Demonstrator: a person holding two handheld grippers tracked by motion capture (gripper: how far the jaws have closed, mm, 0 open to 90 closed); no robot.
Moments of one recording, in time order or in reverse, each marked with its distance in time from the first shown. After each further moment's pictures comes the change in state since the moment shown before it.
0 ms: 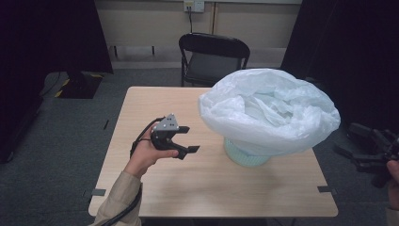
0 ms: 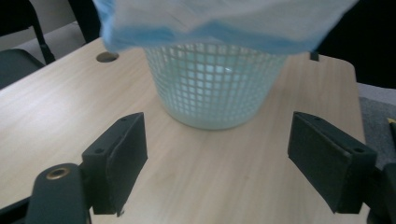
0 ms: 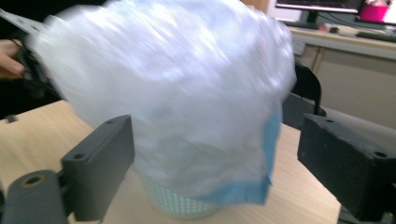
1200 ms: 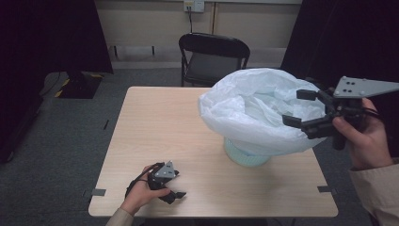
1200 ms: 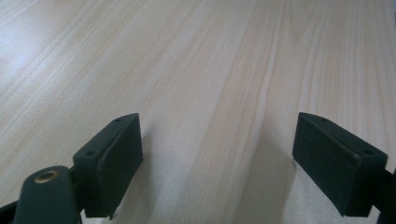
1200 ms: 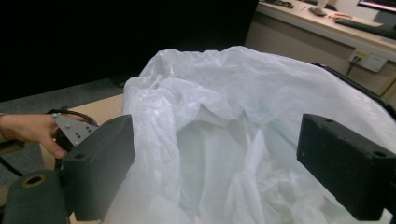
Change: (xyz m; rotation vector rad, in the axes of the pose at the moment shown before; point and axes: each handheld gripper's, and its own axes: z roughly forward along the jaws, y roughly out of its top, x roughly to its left) left arm -0.033 -0.128 0.021 0.302 -0.051 0.048; right arm 0.059 0.106 0.105 0.125 0.205 -0.126
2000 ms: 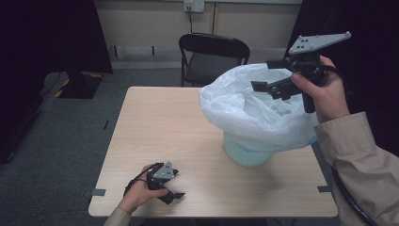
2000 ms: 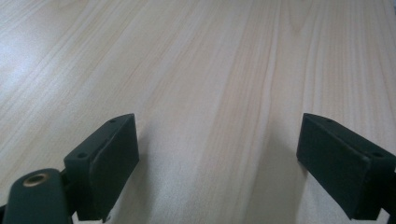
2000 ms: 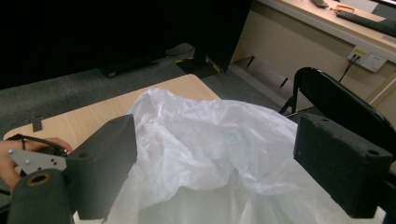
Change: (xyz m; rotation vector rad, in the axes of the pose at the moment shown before) left arm 0.004 -0.005 0.001 -0.021 -0.012 0.044; right arm -0.024 0.070 0.071 0.083 -0.017 -0.029
